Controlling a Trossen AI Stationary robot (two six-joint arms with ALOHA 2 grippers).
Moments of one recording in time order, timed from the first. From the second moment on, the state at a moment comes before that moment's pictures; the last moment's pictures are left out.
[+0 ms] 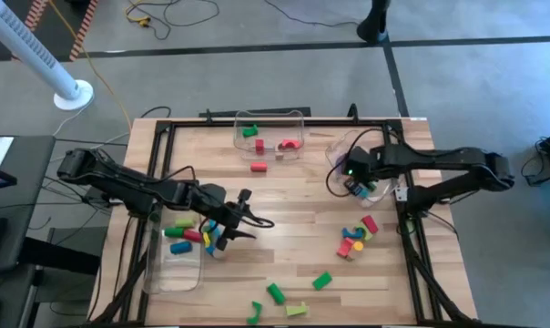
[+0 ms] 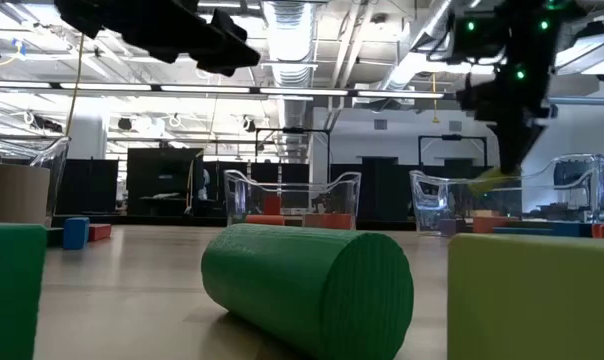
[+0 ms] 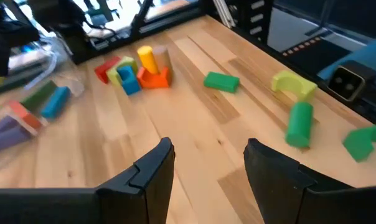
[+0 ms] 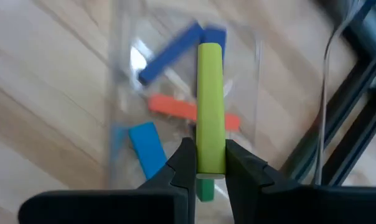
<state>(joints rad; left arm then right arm) -0.18 1.29 0.73 0.16 0.13 0.28 -0.22 1.17 0.85 -1.10 0.38 0.57</state>
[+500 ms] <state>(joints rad) -0.23 1.29 0.73 0.10 0.14 0.26 -0.27 1.14 0.75 -1.00 0.34 0.57</state>
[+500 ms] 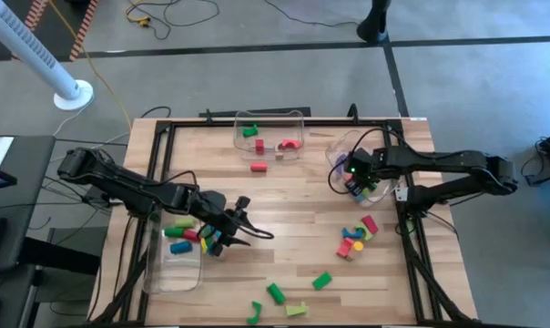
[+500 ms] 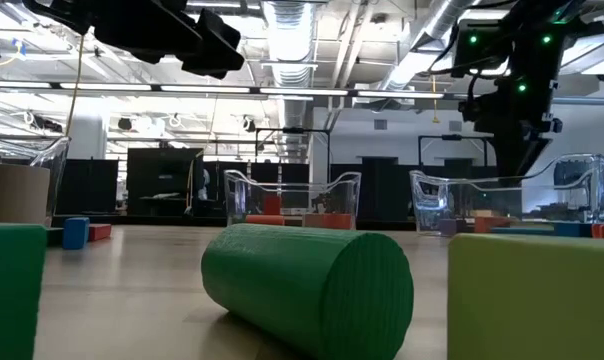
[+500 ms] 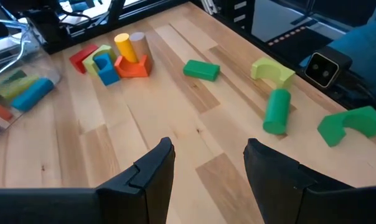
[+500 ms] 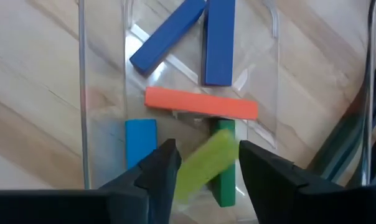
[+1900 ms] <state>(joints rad) -0.26 1.29 0.73 0.14 0.20 0.18 0.24 0.96 0.75 -0.67 0.35 0.58</state>
